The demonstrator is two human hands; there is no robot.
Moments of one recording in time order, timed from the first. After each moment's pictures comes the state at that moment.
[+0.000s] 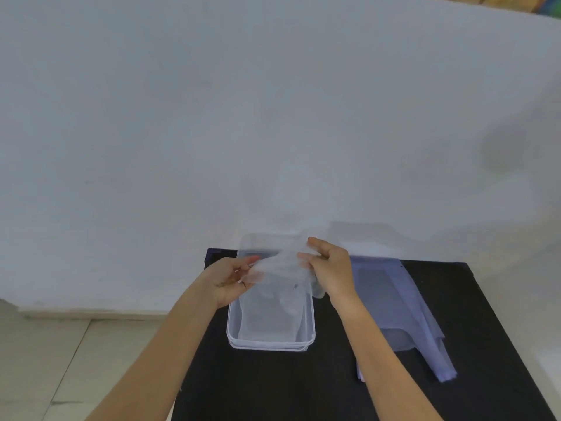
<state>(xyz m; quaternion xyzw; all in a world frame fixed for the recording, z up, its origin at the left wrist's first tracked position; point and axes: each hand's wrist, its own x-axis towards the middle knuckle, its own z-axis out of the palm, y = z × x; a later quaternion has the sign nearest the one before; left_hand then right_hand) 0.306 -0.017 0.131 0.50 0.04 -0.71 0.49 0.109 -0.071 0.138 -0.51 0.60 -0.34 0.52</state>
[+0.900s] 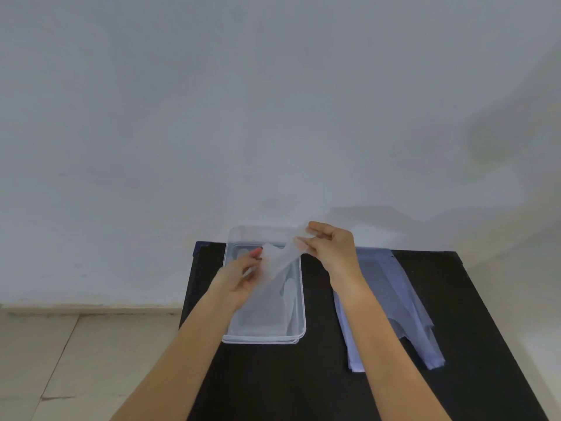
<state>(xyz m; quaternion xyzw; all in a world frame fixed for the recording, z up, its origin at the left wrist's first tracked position) 0.263 -0.026 0.111 0.47 0.08 -0.67 0.57 0.100 -0.083 0.164 -0.43 0.60 -0.38 0.56</state>
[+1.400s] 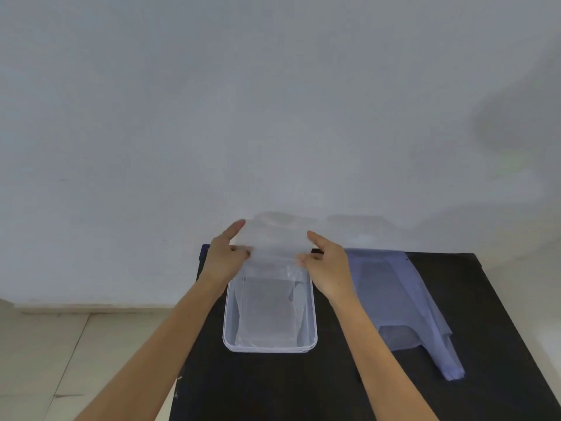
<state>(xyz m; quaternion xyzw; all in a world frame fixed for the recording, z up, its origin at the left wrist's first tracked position) 0.307 -0.052 0.118 0.68 -0.34 -0.47 0.45 0.115 -0.081 0.137 -0.57 0.63 -0.28 0.46</state>
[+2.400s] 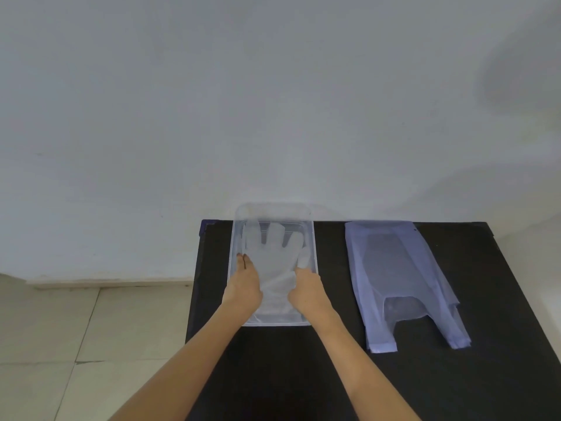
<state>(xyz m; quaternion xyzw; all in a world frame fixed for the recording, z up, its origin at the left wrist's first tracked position) 0.261 -0.015 0.033 0.78 -0.53 -0.33 0.01 0.127 -0.038 0.040 -0.64 0.65 0.00 0.41</state>
